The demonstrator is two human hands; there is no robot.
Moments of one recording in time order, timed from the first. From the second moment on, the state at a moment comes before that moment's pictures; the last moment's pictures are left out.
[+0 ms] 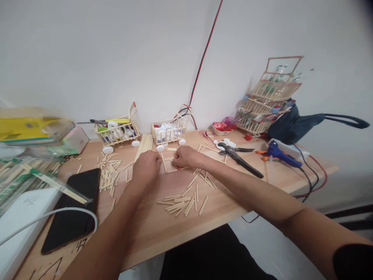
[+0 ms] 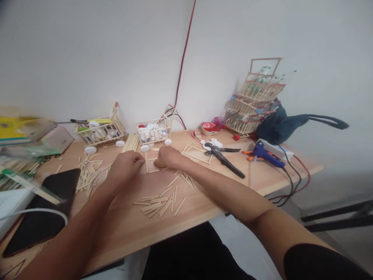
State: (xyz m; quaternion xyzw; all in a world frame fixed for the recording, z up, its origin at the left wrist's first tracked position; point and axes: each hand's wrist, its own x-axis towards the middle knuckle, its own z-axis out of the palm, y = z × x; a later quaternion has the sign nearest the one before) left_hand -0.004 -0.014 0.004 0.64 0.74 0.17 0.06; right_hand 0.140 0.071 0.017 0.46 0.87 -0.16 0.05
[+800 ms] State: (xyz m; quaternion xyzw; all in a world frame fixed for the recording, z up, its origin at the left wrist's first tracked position) left_hand -0.002 -0.016 0.006 0.64 0.75 0.15 0.06; right_hand 0.145 0.065 0.013 0.40 0.90 -0.15 0.02
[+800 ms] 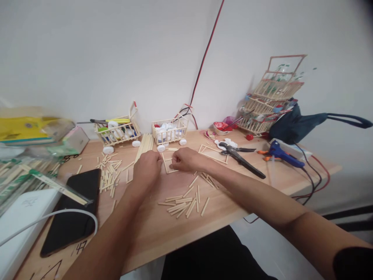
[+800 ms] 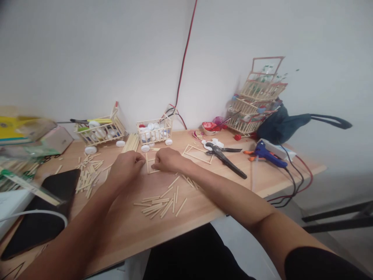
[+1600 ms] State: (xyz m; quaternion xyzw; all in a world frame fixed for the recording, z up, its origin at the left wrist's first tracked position) left_hand -0.007 -0.013 0.000 0.65 0.74 0.16 0.06; right_hand 0.169 0.063 0.013 0.23 0.97 -0.05 -0.08
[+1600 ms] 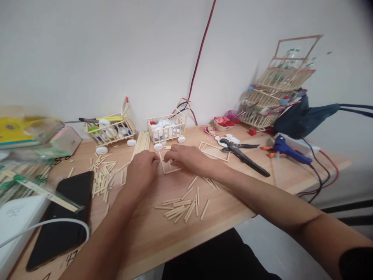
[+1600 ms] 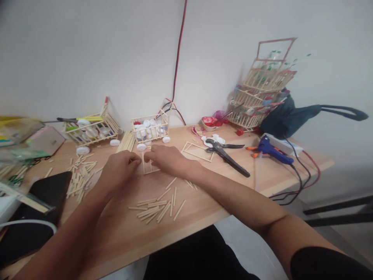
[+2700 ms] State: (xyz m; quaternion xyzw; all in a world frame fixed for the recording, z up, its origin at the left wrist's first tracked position) left_hand -0.007 -0.012 0.004 0.64 0.74 0.17 0.08; right_hand 0.203 0.086 0.007 0.45 0.87 -0.18 -0.11
